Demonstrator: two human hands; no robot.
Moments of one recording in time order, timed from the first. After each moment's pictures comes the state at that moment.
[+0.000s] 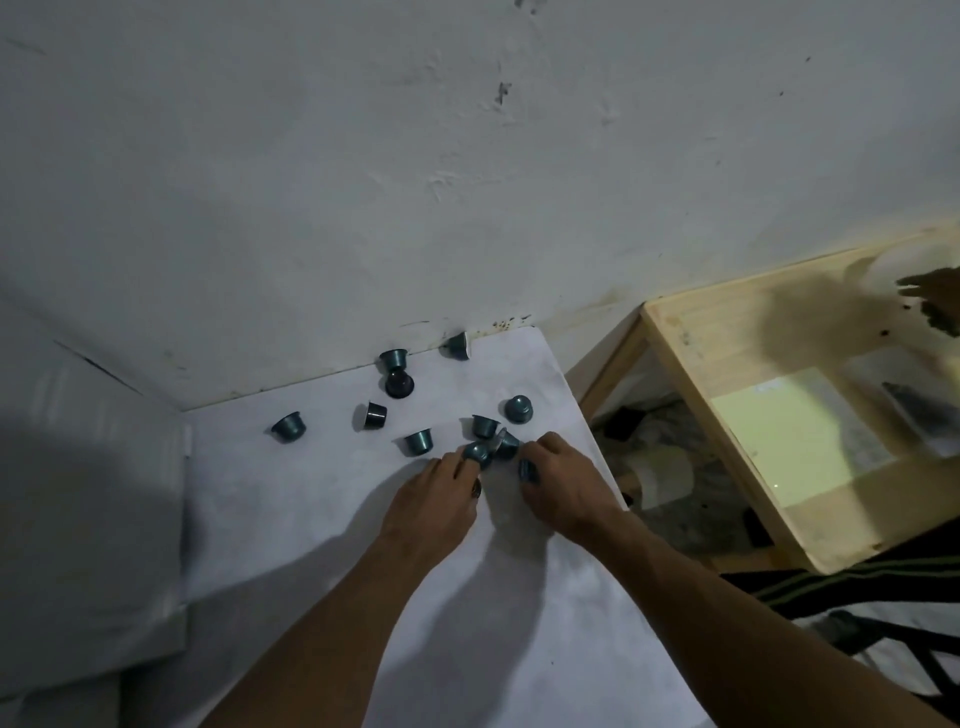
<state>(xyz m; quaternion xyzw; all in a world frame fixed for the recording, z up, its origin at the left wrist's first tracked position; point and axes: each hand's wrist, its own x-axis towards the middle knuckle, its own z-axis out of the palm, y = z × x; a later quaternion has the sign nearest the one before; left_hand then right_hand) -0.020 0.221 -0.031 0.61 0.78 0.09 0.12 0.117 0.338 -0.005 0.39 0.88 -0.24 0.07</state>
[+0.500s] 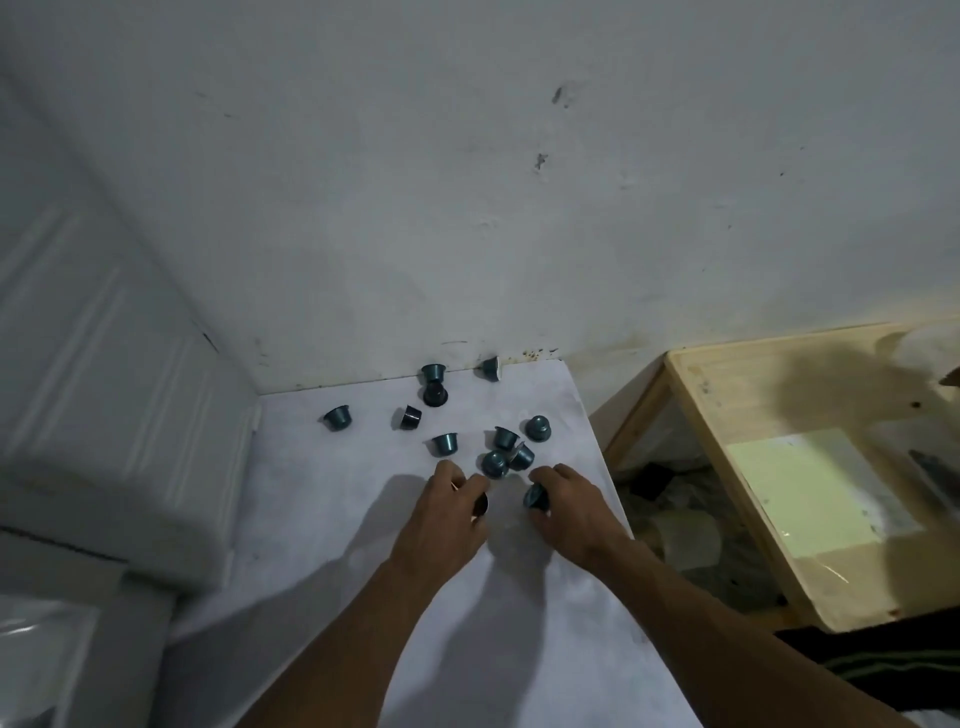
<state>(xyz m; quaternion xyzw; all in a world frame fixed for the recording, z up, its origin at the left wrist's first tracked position) 0.010 0.184 0.000 0.51 0.82 0.21 0.13 0.135 0.315 0.018 0.35 0.90 -0.28 0.05</state>
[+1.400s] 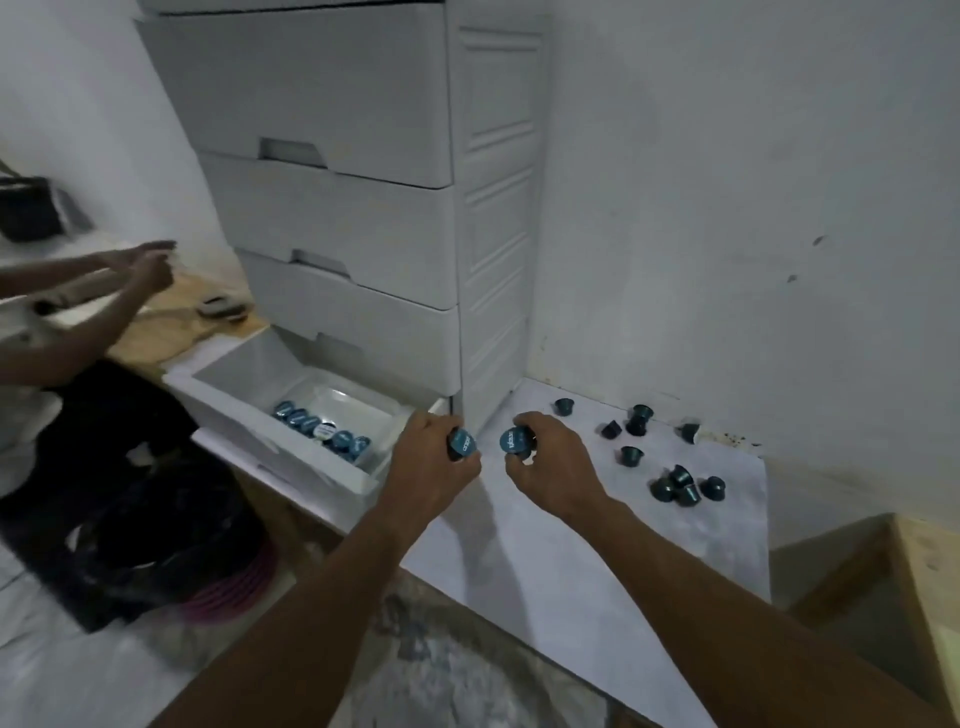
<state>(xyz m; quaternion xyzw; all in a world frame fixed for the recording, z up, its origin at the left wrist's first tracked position) 0.102 -0.056 0.147 0.12 0.93 0.34 -0.10 0.124 0.110 0.137 -0.02 0.93 -0.34 -0.15</state>
